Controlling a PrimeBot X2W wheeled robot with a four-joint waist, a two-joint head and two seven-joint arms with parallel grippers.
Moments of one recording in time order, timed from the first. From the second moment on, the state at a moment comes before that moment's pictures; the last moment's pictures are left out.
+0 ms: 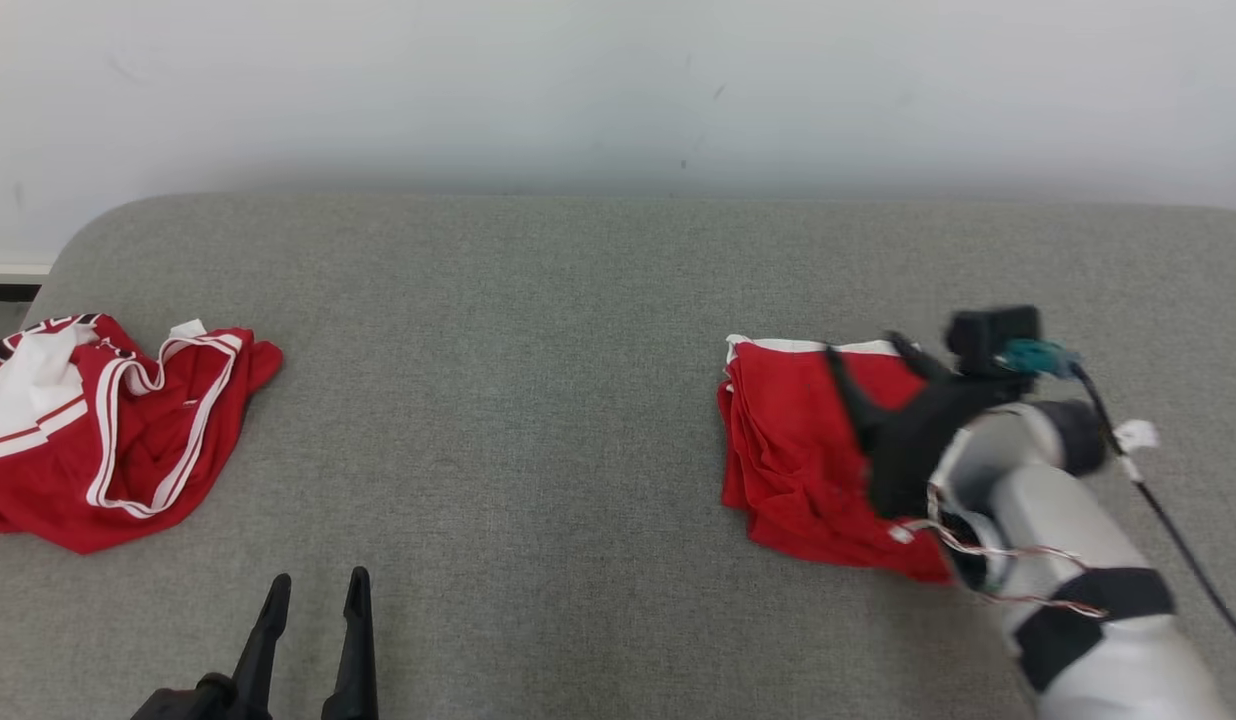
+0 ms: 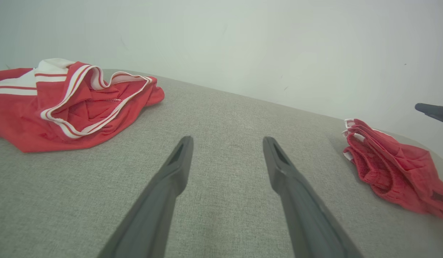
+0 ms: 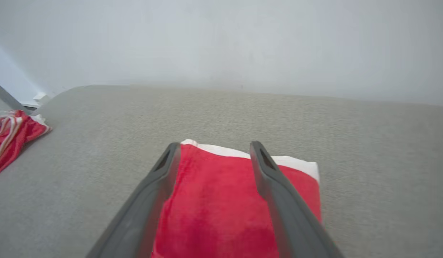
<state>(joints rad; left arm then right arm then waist) 0.03 0.05 -0.01 0.13 -0.27 -0.11 -0.26 -0.65 -0.15 0.27 0.68 0.37 0.13 0.13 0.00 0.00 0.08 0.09</state>
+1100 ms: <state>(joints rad) 0.03 0.05 0.00 0.14 -0.28 -0.10 -0.26 -0.50 -0.05 0.63 0.71 0.42 0.13 -0.05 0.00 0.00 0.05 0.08</state>
